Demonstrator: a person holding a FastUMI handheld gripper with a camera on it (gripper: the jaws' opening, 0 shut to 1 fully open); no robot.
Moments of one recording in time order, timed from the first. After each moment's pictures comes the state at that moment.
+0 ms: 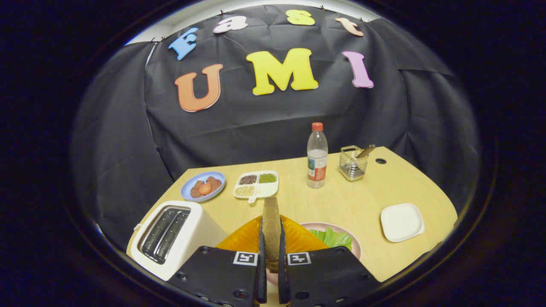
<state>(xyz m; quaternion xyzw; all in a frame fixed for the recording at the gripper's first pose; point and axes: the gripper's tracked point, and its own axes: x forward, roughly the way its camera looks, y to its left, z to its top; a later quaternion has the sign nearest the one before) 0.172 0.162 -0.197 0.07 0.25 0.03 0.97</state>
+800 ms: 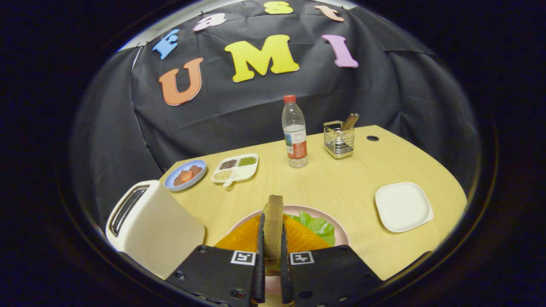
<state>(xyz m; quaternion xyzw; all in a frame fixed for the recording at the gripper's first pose) 0.170 0.103 -0.255 0.10 0.26 0.01 0.96</state>
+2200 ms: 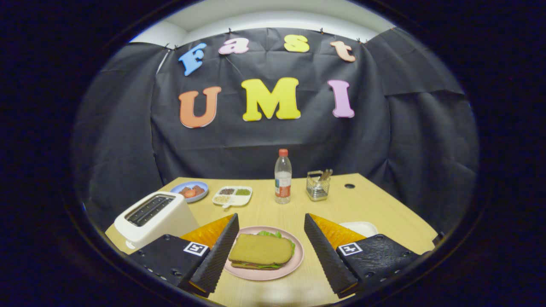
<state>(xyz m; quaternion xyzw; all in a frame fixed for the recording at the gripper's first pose) 0.080 0.073 -0.127 0.01 0.10 0.01 0.99</state>
